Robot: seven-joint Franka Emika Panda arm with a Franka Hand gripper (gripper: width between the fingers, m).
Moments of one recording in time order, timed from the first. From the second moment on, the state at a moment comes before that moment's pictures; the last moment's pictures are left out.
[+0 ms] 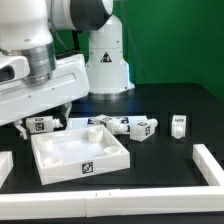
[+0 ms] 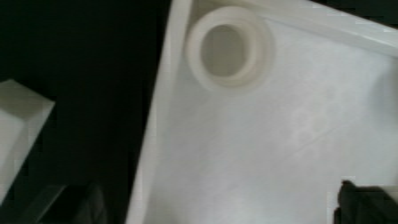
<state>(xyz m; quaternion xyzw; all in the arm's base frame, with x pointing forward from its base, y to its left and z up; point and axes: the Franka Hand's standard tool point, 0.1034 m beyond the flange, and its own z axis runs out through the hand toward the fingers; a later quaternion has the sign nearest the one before) 0.489 -0.149 0.058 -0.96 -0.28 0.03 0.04</state>
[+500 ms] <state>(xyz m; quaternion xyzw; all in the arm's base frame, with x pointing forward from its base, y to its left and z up) 0.507 -0.167 0.050 -0.98 -0.22 -0.01 0.01</state>
